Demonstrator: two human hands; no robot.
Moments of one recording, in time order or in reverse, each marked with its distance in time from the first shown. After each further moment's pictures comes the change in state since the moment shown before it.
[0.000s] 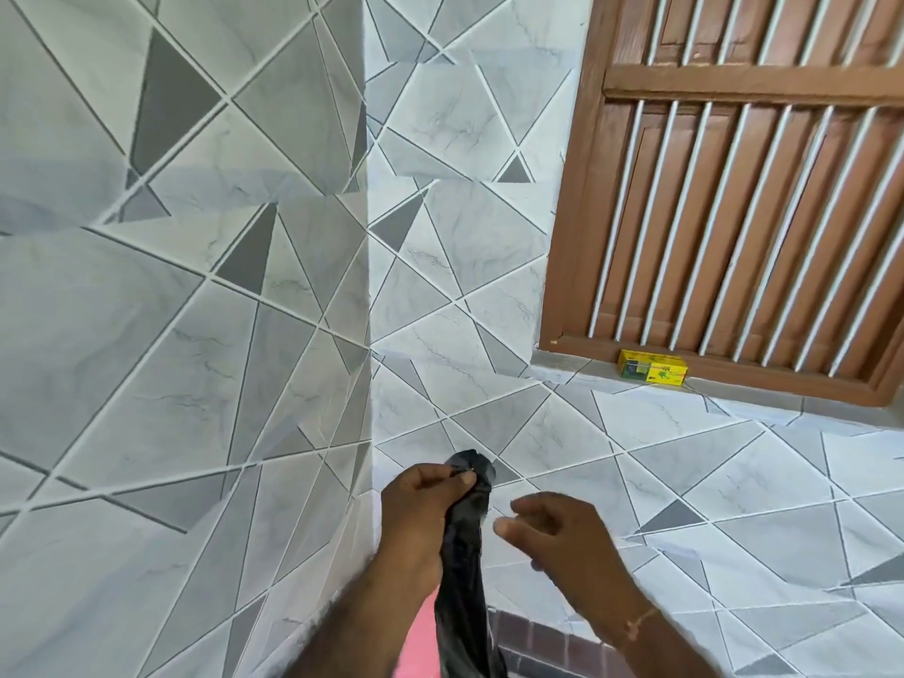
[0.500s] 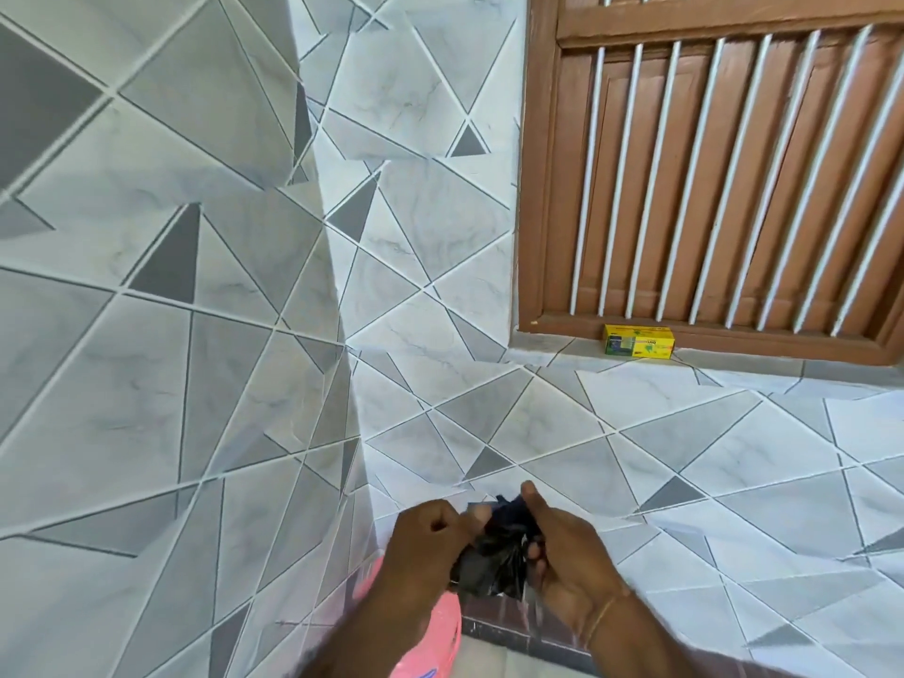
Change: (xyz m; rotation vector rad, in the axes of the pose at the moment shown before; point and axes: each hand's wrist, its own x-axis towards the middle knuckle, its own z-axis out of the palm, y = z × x) left_hand -0.009 -0.044 0.040 0.563 -0.188 0.016; right_hand 0.055 0.062 -0.026 0.811 0.038 0.518
